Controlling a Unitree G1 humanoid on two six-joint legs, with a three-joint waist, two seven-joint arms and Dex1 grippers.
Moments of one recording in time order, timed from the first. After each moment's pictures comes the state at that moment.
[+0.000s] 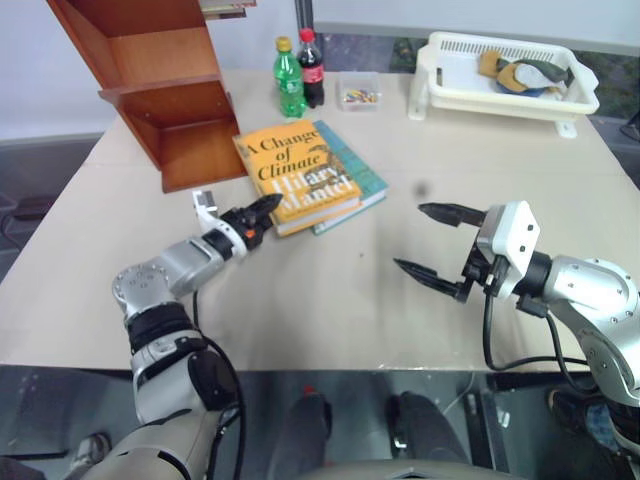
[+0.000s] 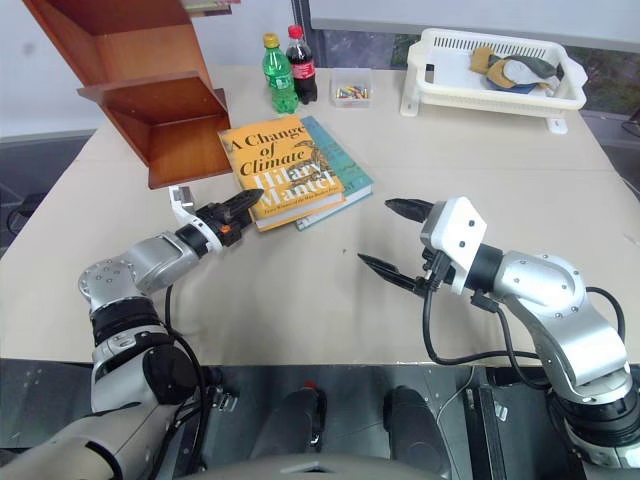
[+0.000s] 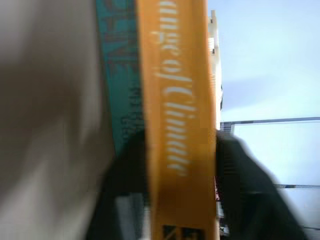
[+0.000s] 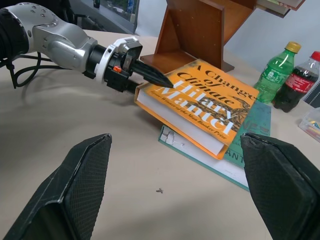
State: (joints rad) left arm -0.69 0.32 0.75 0.48 -1.13 1.22 -0.12; right arm -0.24 -0.64 0.01 -0.65 0.45 0.48 0.73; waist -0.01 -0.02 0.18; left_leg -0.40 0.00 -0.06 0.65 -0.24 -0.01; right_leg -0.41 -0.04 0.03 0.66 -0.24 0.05
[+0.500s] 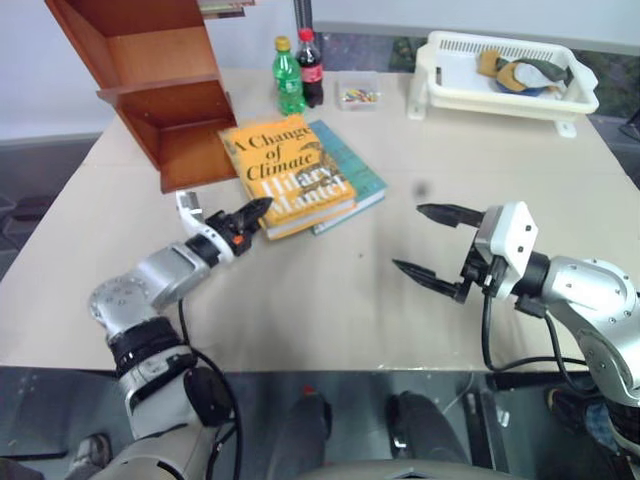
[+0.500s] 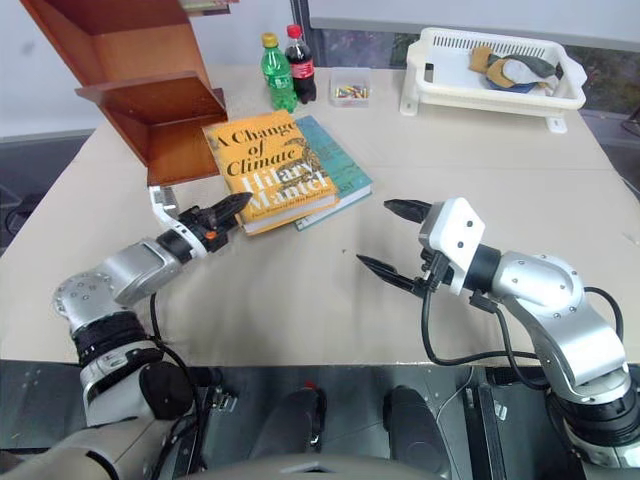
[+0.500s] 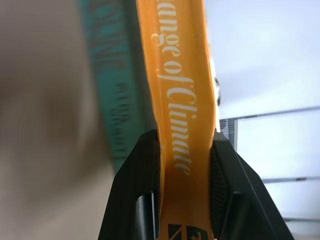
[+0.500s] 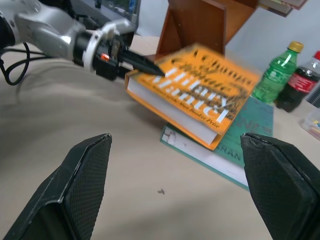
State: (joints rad) left arm -0.54 0.32 0.70 0.02 -1.35 1.32 0.00; right arm -0.25 -0.63 0.02 -0.65 0.46 0.48 0.74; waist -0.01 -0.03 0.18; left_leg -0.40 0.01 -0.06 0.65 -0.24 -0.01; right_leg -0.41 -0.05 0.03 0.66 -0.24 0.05
